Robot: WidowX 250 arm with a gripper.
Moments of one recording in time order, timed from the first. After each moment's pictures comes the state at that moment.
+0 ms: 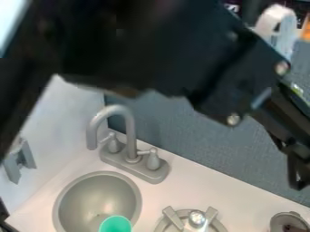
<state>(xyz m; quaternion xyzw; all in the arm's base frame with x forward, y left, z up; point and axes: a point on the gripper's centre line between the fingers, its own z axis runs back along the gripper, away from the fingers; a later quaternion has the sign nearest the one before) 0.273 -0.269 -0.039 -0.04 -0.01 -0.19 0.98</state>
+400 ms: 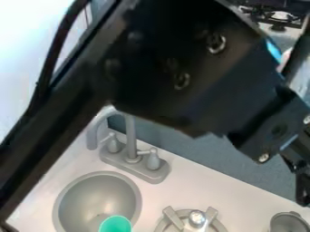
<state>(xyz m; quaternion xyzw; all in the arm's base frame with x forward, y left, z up) 0.271 -0.276 -0.065 -0.04 0.03 -0.20 0.98</state>
